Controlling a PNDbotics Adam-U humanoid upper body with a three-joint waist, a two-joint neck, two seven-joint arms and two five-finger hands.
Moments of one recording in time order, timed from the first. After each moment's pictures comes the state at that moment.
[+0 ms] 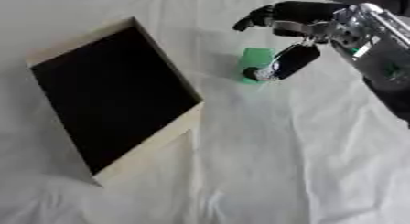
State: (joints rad) left arm -0.26 0.41 0.05 -1.98 -0.12 -0.36 0.25; right arm -0.76 -0.96 0.34 -1.57 0.45 -0.15 0.55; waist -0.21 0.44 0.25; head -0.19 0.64
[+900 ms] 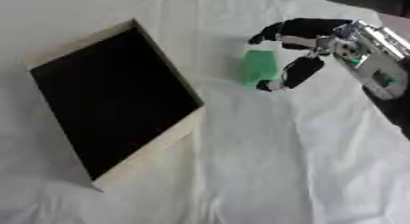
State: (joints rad) left arm -0.26 0.41 0.05 -1.98 -0.12 -0.36 0.24; right arm -0.76 -0.94 0.32 -1.45 0.53 -0.15 0.56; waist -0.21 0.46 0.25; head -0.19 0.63
